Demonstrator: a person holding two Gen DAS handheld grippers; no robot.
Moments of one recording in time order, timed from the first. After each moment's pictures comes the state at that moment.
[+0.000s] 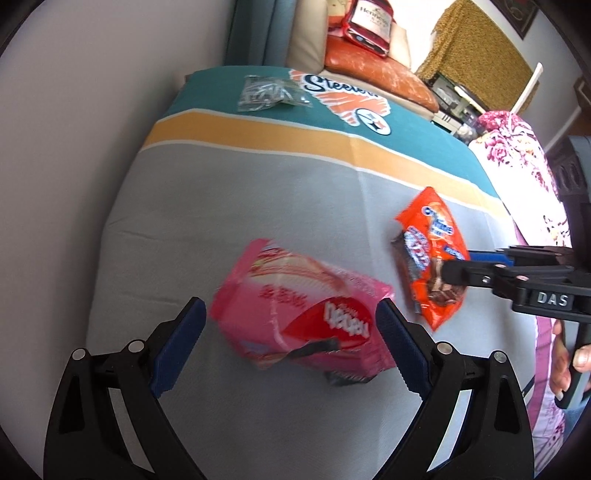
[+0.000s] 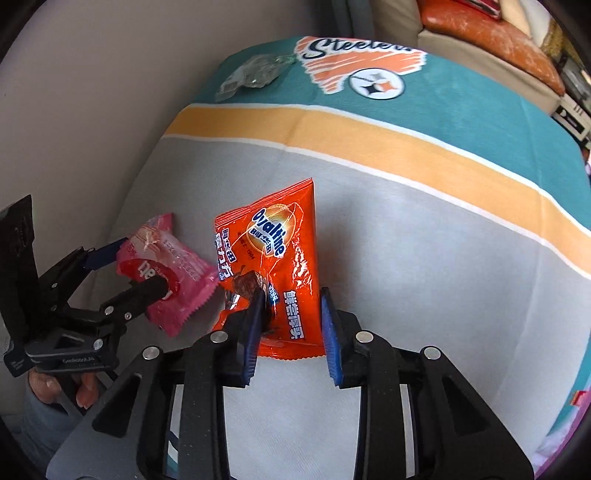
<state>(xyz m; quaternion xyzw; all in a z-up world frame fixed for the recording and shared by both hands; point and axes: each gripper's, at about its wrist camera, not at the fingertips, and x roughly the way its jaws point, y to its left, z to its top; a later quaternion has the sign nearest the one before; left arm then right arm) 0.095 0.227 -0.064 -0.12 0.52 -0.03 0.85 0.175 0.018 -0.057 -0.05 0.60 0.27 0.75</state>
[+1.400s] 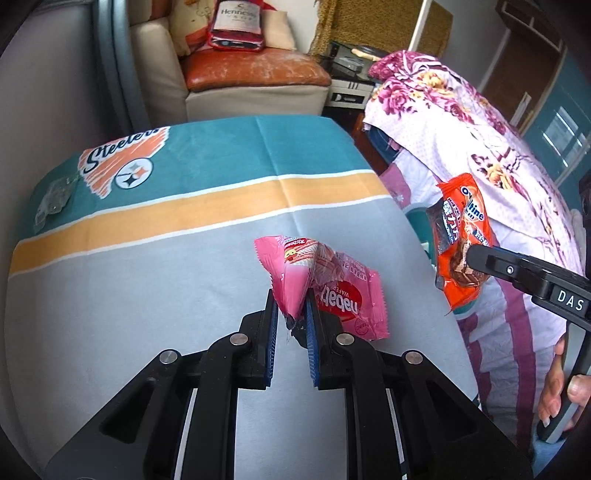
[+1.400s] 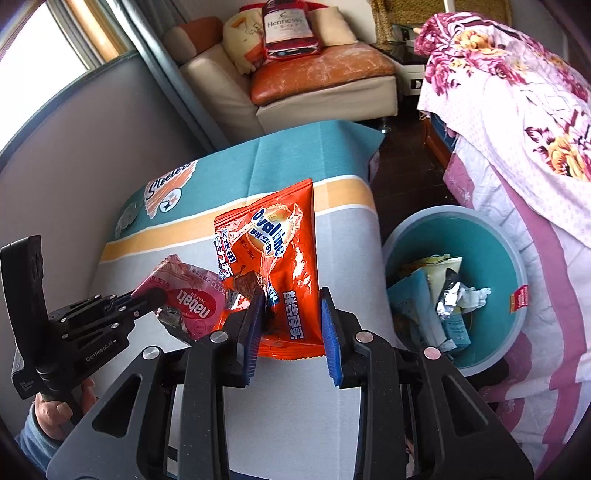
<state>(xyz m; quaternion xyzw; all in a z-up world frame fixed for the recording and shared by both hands) 0.142 -0.043 -0.009 0.00 0.49 -0.15 0.86 0.128 -0.269 0.008 0.12 0.48 0.10 0.86</state>
